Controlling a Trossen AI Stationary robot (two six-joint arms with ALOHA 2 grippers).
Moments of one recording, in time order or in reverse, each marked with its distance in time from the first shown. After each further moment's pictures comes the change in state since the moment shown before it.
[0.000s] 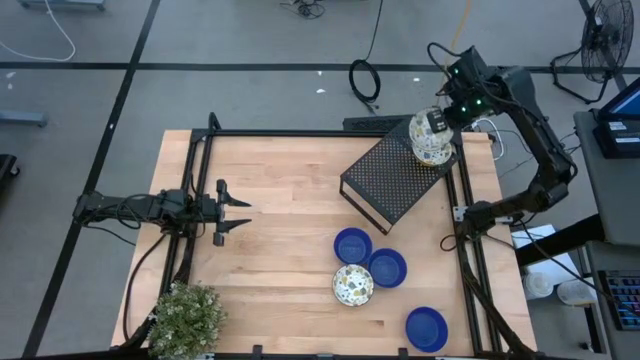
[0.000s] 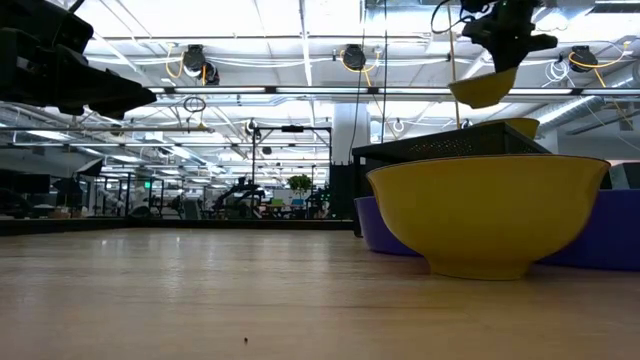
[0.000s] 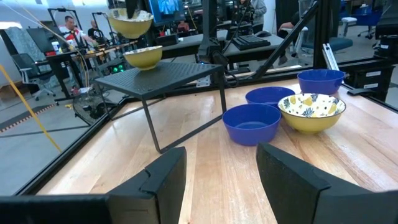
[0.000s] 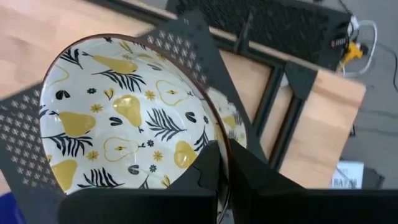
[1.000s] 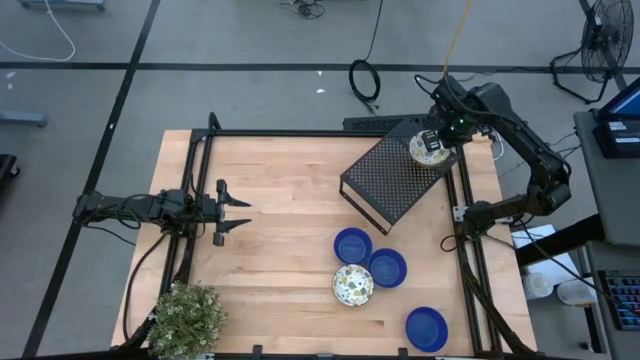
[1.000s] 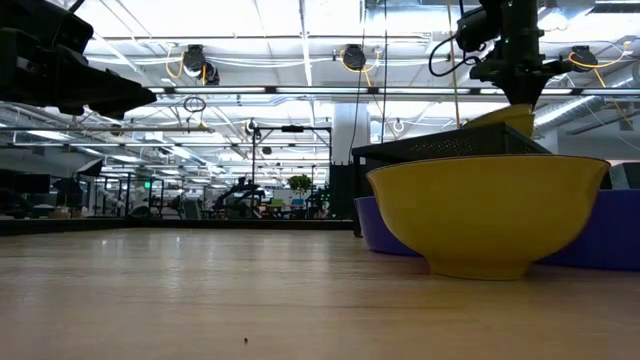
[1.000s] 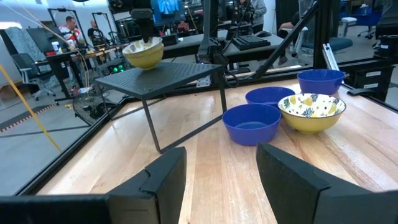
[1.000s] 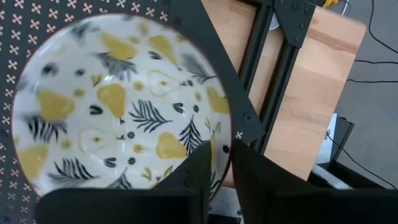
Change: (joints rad) left arm 0.000 0.000 0.000 0.000 0.000 0.000; right arm 0.037 -0.034 -0.303 0.044 0.102 0.098
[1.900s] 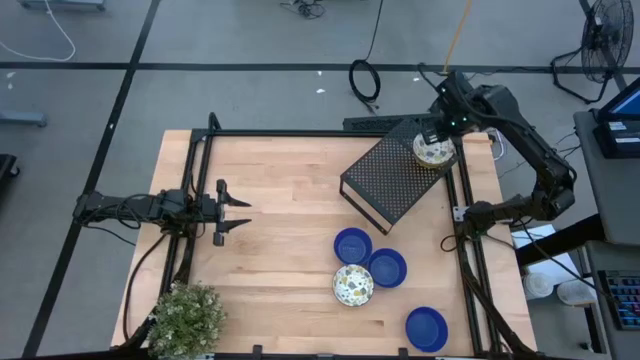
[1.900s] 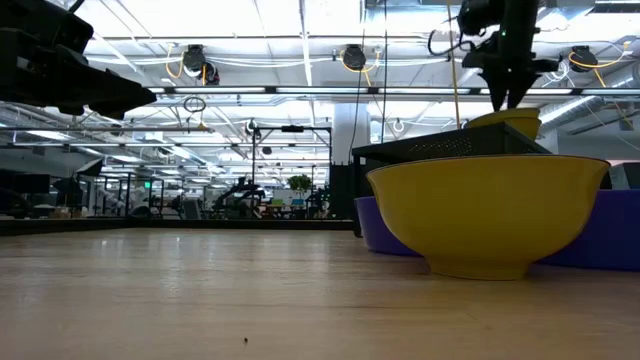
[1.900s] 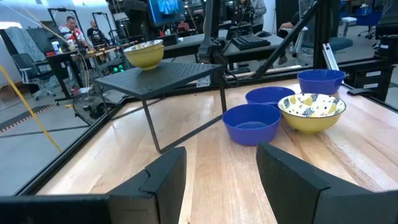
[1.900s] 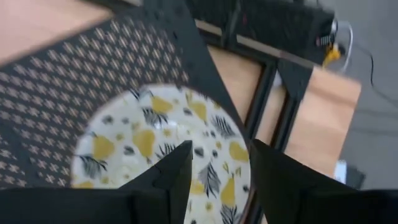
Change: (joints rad) left arm 0.000 0.000 0.000 0.000 0.000 0.000; right arm 0.000 -0.057 0.001 0.180 -0.001 -0.081
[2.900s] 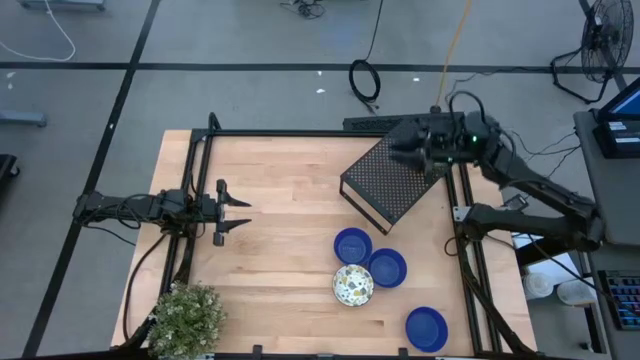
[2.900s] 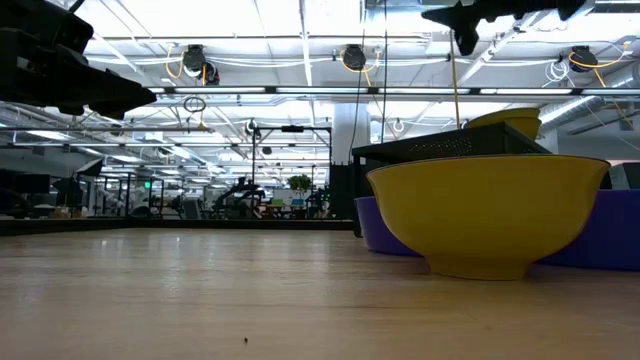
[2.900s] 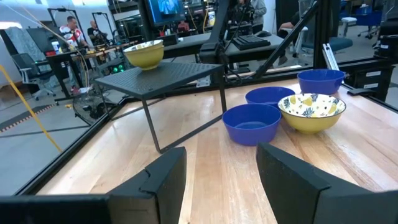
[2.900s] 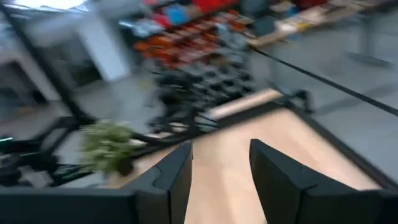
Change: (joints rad) left arm 0.000 0.000 0.000 0.000 0.000 0.000; right arm 0.378 -0.471 -0.610 1.293 -0.735 0.048
